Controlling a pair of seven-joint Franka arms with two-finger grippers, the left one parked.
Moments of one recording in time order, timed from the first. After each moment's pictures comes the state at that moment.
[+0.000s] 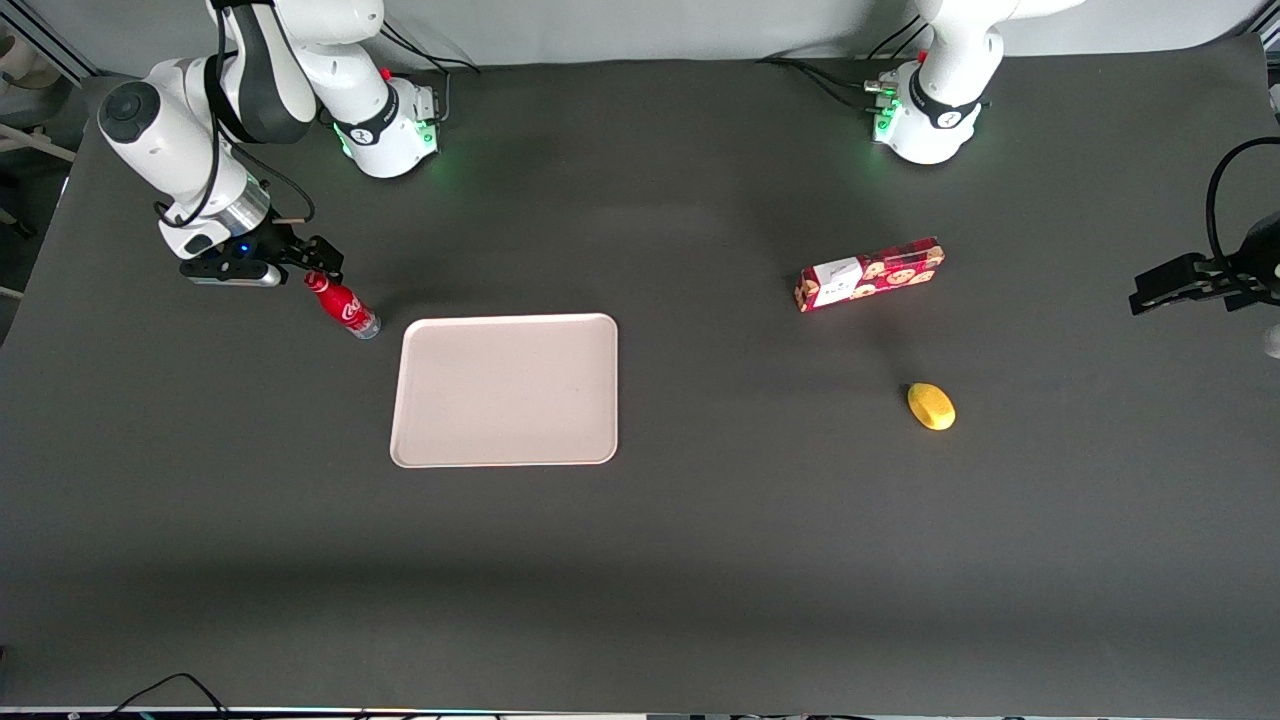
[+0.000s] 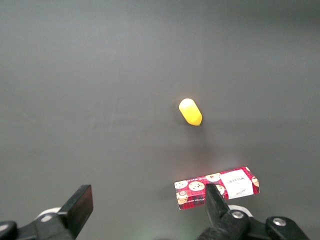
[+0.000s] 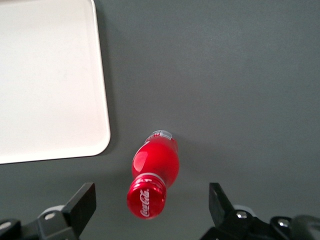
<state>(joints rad) -0.02 -0.40 -0.01 -2.79 0.03 2.45 0.05</state>
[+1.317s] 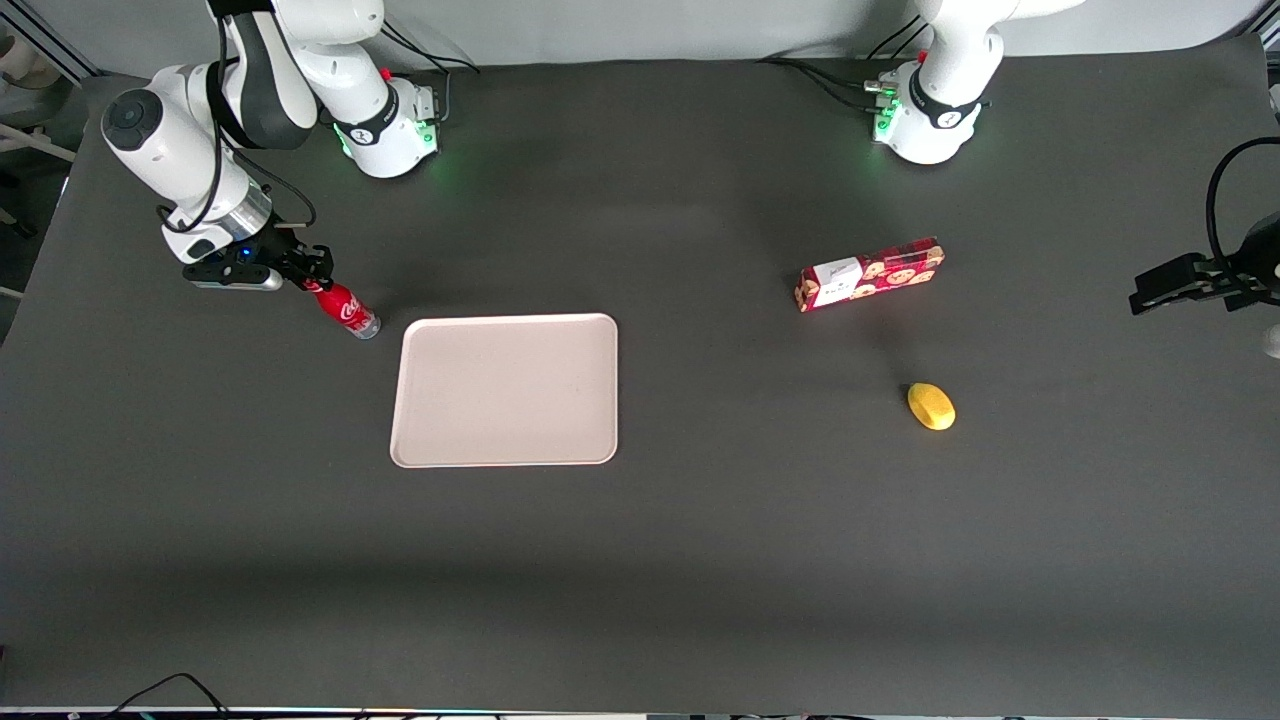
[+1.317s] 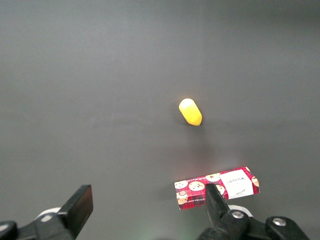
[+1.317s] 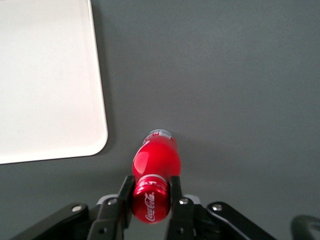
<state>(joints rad) -0.02 -0.39 -0.01 -2.79 0.03 2.46 0.05</state>
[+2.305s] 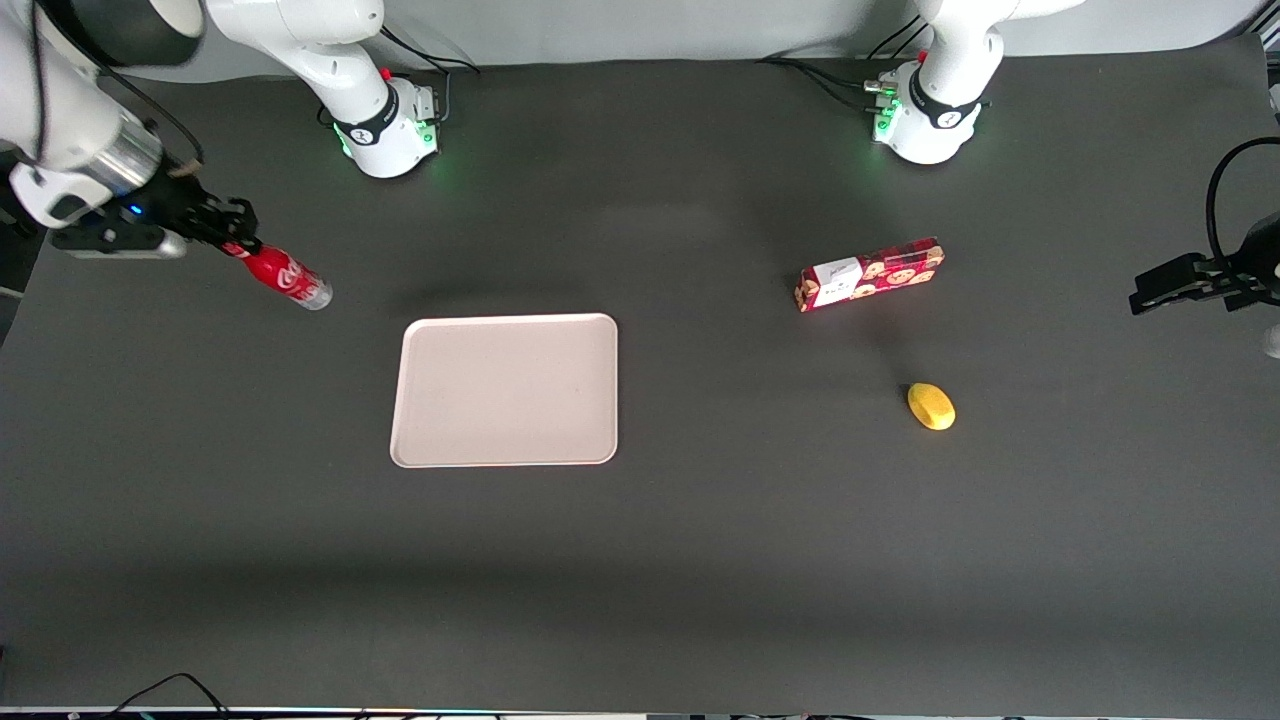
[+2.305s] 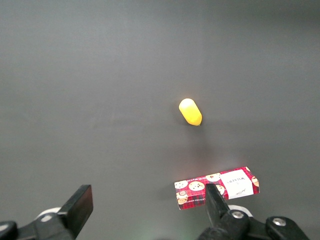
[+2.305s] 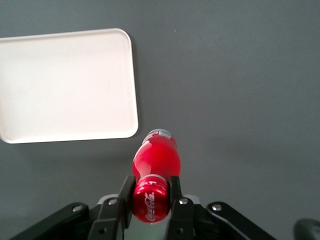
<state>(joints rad) 0.00 -0.41 0.00 -2.24 0.03 1.81 0.05</state>
